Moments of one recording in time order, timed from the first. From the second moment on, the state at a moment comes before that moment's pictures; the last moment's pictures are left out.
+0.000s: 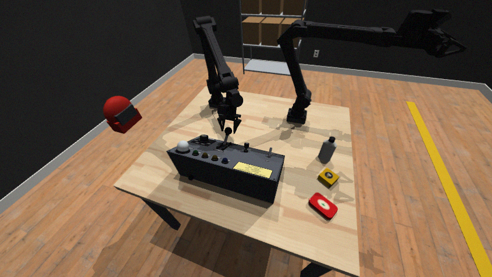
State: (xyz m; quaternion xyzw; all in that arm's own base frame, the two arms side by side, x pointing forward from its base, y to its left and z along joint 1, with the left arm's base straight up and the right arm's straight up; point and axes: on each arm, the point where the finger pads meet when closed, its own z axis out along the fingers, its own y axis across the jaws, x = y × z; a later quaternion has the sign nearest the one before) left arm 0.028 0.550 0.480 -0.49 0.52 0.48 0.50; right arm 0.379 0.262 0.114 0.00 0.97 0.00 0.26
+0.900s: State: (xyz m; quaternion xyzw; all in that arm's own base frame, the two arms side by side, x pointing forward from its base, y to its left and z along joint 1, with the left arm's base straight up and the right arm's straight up) left arm 0.028 0.550 0.480 -0.49 0.52 0.48 0.50; right arm 0.378 0.261 0.115 0.00 0.97 0.00 0.26
